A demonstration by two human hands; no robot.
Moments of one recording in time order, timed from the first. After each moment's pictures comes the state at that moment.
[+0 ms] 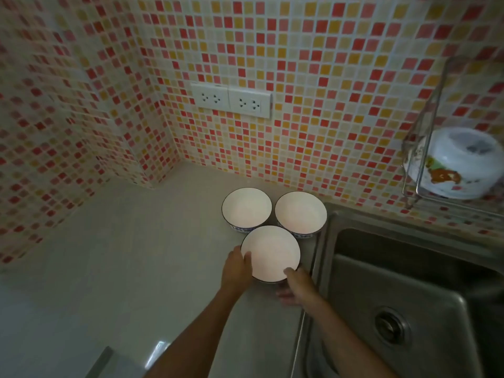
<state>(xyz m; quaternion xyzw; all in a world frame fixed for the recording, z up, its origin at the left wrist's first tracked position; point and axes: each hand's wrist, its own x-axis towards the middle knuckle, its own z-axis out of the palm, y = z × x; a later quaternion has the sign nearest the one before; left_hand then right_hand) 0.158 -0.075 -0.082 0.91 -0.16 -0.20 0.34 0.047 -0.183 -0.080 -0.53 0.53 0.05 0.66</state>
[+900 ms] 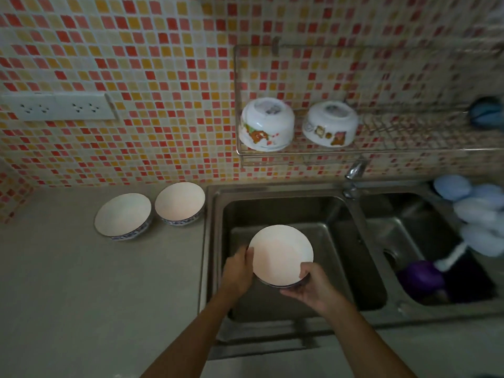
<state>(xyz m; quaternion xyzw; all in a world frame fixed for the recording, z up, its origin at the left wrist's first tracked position) -0.056 -0.181 -0.054 0.78 -0.42 -0.29 0.36 -0.233 -0.242 -0.031 -0.27 0.49 -0.20 0.80</state>
